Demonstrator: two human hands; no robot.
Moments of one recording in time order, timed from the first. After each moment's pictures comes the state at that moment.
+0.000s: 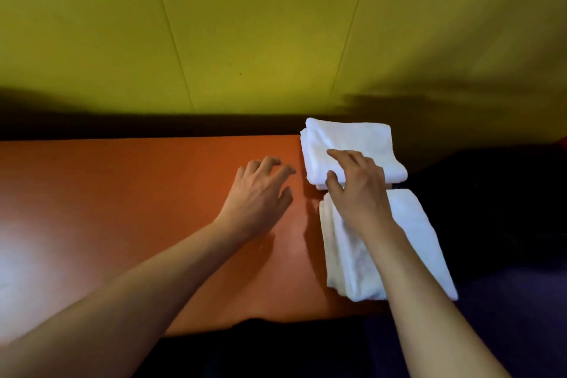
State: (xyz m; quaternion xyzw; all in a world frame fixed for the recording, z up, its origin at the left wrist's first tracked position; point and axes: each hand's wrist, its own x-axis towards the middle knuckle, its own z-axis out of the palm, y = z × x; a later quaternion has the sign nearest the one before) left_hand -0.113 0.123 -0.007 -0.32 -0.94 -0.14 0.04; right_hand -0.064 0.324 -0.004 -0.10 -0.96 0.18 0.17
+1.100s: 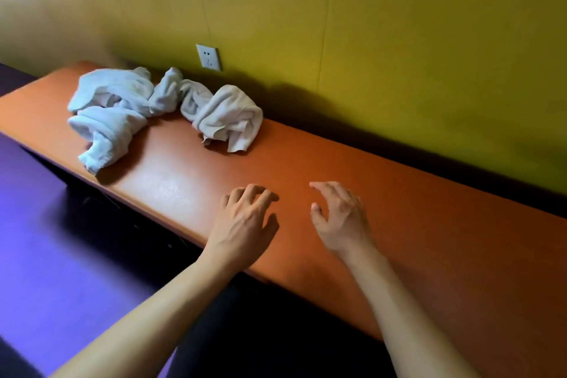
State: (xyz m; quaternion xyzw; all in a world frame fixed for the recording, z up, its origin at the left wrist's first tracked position) left_hand -0.040 -0.362 0.007 0.01 -0.99 -0.11 0.12; right_hand -0.114 -0.169 -0.010 0.19 -0.94 0.27 0.04
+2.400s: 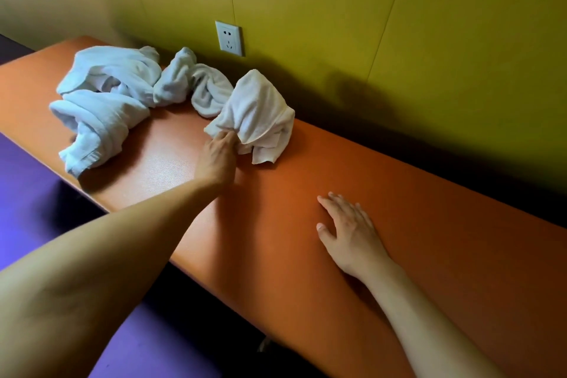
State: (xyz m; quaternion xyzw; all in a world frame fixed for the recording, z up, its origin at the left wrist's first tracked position) left_hand -0.242 -0.551 -0.092 0.14 -0.96 -0.18 0.17; right_hand -0.206 -0.246 -0.102 0.23 -0.95 0.18 -0.10
